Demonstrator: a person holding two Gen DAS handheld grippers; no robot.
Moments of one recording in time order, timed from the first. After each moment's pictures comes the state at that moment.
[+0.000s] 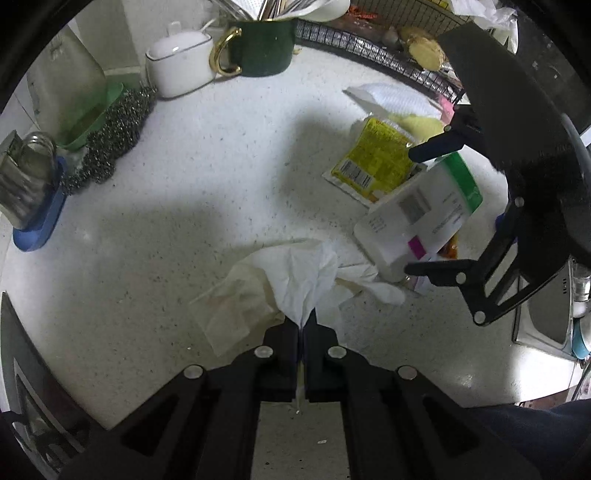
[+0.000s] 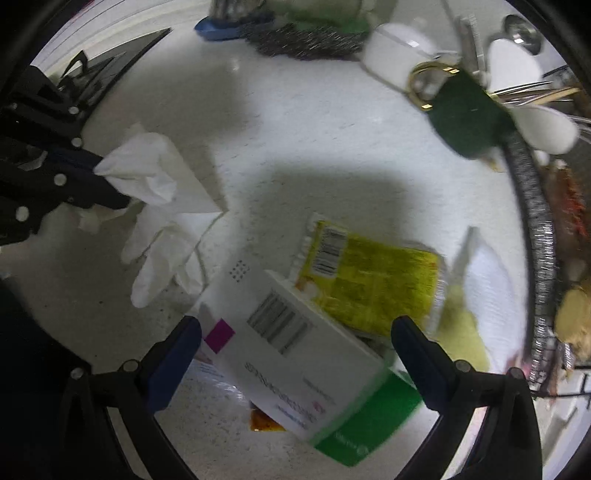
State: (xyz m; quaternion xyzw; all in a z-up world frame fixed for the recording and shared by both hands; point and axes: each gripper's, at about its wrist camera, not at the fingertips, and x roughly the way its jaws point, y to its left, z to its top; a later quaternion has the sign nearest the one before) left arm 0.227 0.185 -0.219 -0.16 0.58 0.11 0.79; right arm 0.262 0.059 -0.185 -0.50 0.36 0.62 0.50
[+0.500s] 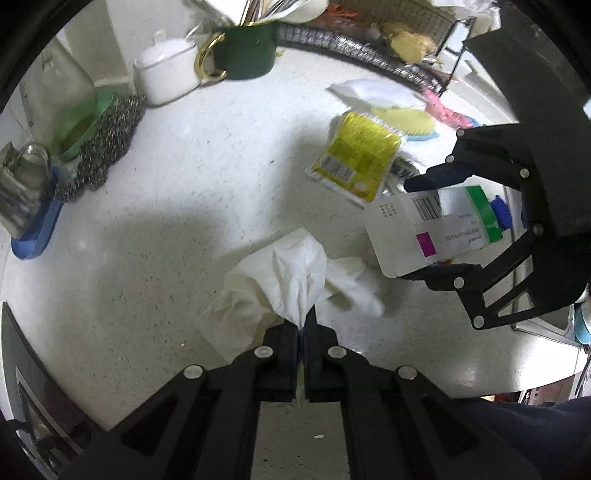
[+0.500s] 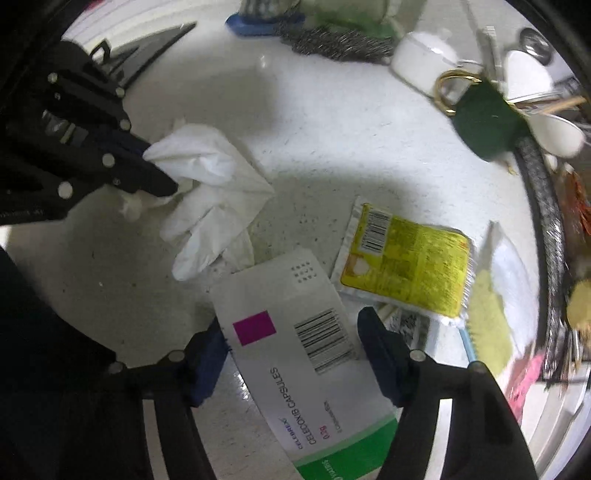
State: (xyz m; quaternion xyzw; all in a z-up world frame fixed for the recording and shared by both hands) left arm 0.225 0.168 -0.215 -0.14 0.57 0.09 0.80; right arm 0.214 0.023 -0.185 -0.48 0.35 0.63 0.50
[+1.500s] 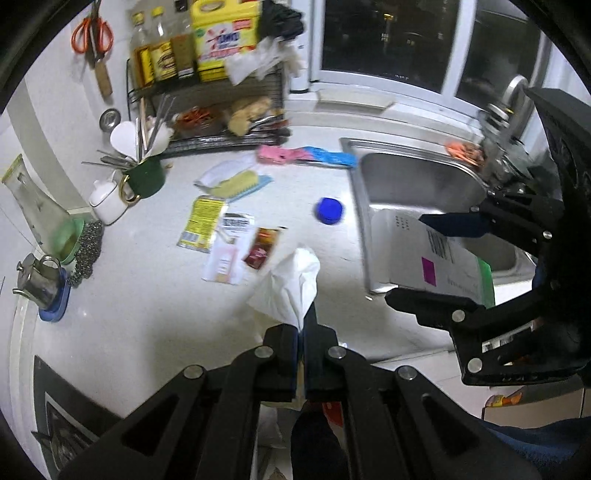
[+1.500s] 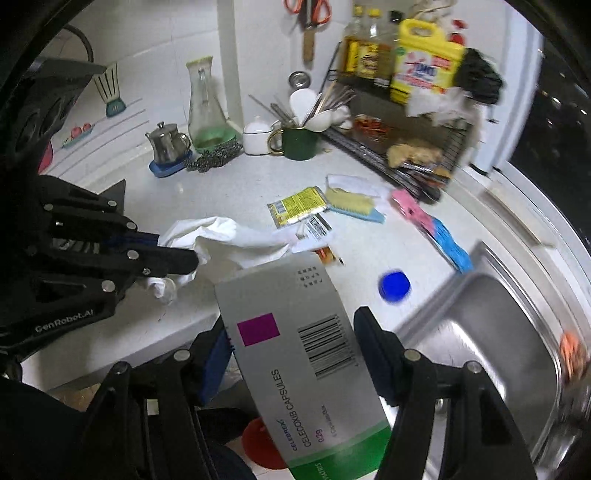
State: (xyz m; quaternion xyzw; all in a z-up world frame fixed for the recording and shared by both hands) left arm 0.160 -0.025 -0.099 -0.01 0.47 0.00 0.88; right arm 0.188 -0.191 -0.060 -0.21 0.38 0.49 0.76
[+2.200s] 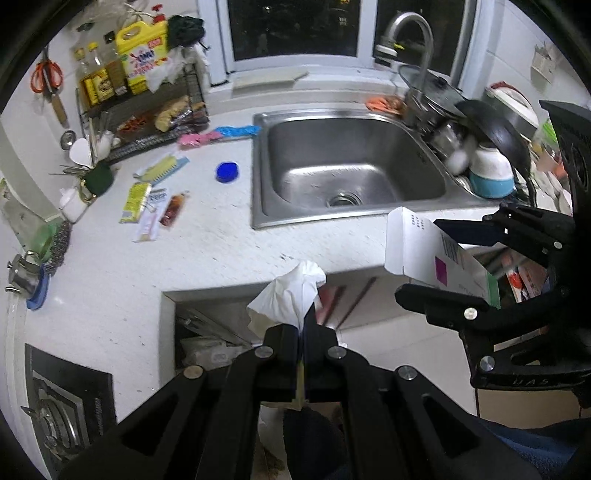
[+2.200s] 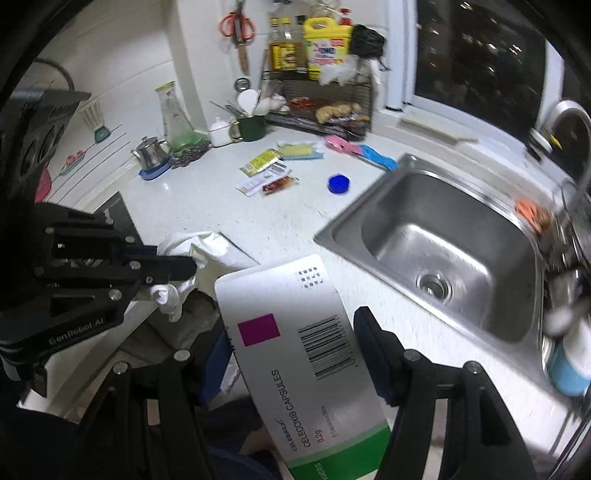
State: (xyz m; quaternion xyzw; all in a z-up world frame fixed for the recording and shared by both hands) left arm 0.068 -0.160 -0.109 0.04 0.49 -0.07 0.87; right arm 0.101 -0.337 -0.068 -0.12 0.43 0.40 0.80
